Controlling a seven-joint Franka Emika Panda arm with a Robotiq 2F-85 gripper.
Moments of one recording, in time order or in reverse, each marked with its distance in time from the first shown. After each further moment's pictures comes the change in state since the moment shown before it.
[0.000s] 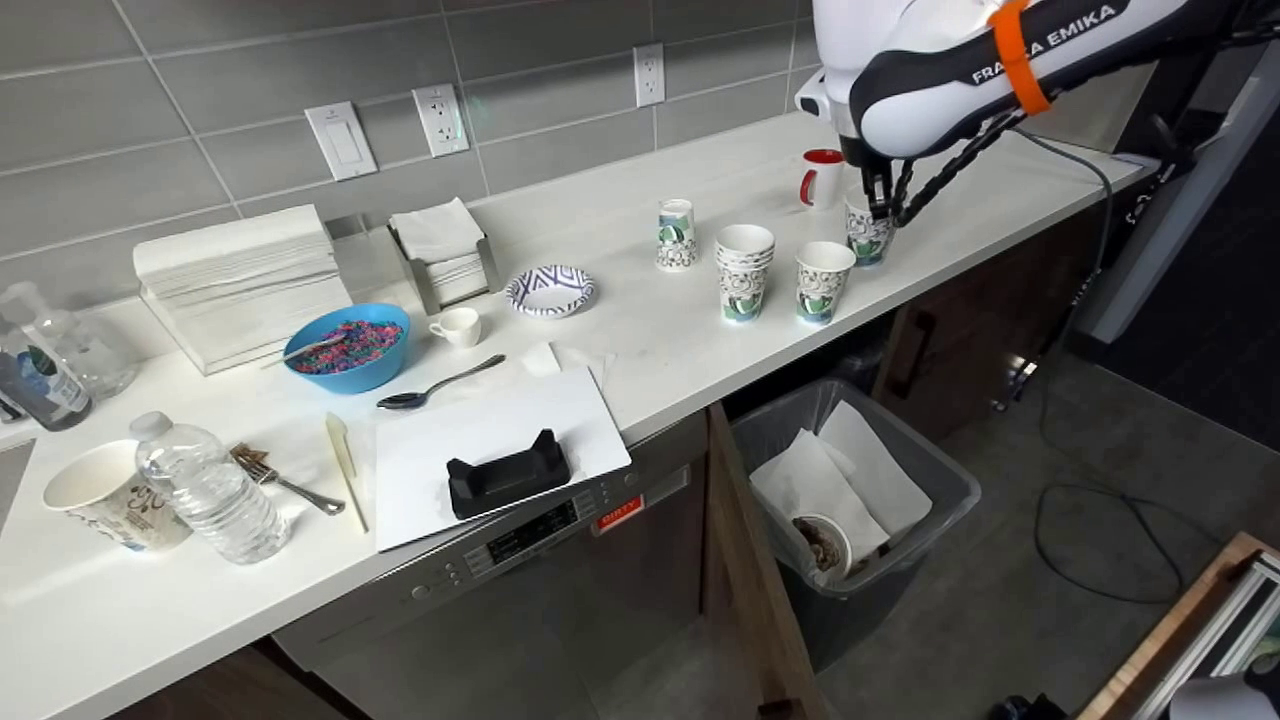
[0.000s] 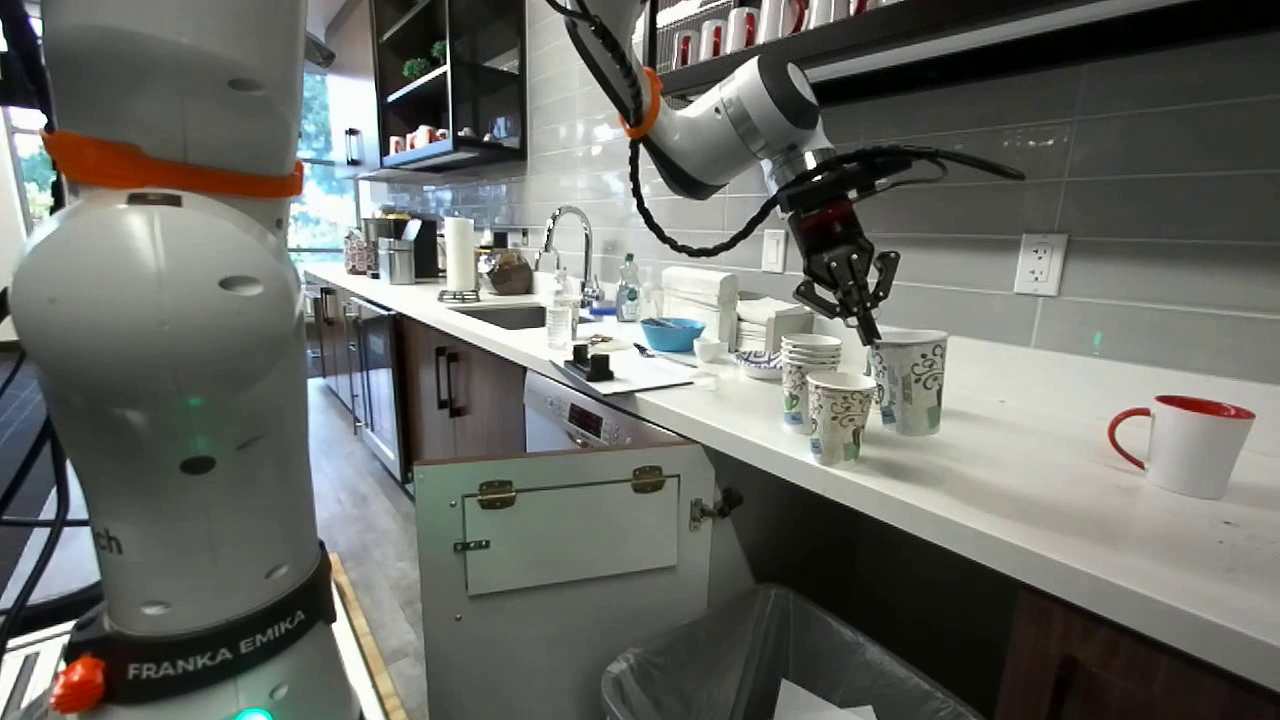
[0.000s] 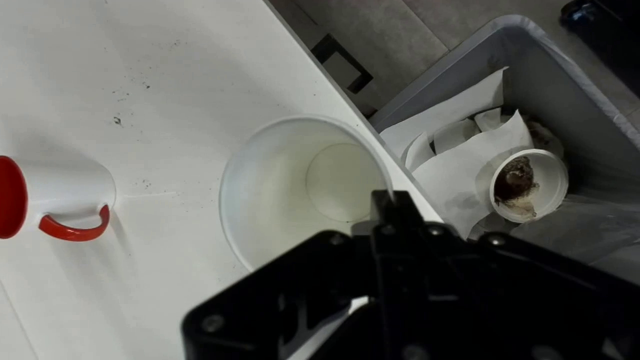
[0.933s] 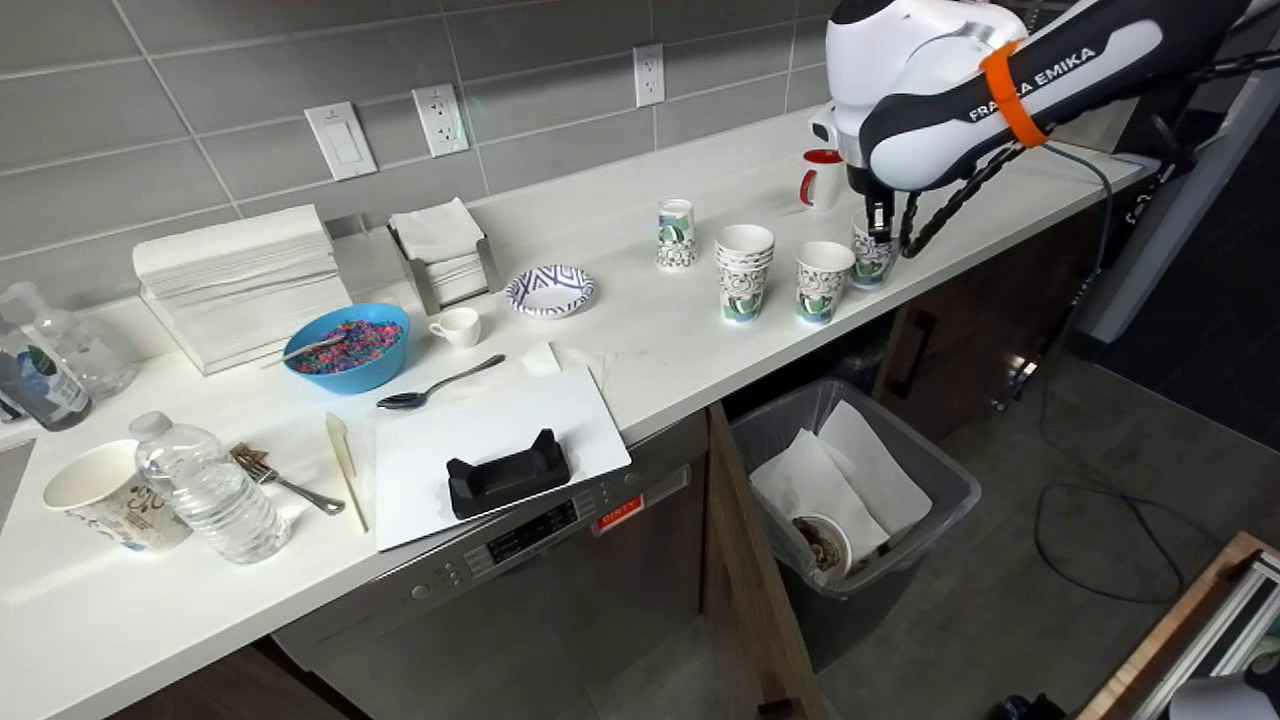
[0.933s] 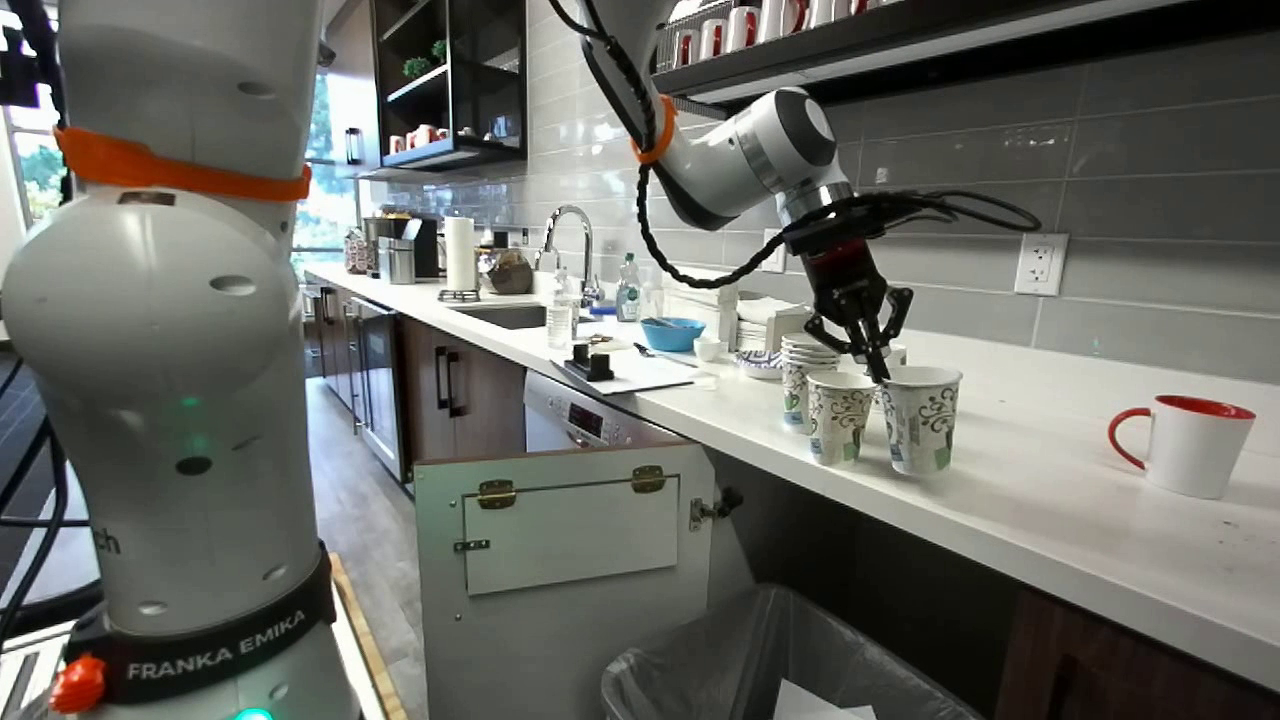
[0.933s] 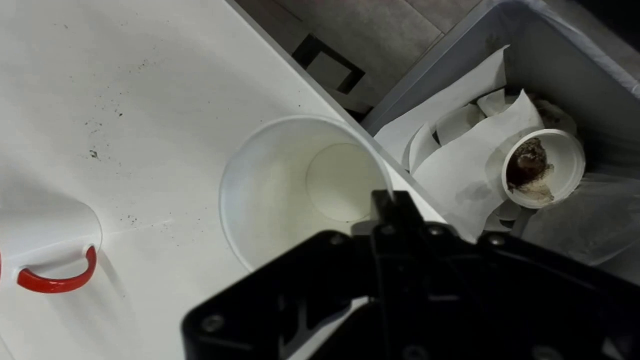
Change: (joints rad) arm -0.024 0.042 -0.026 -0.042 0.004 0.096 0.102
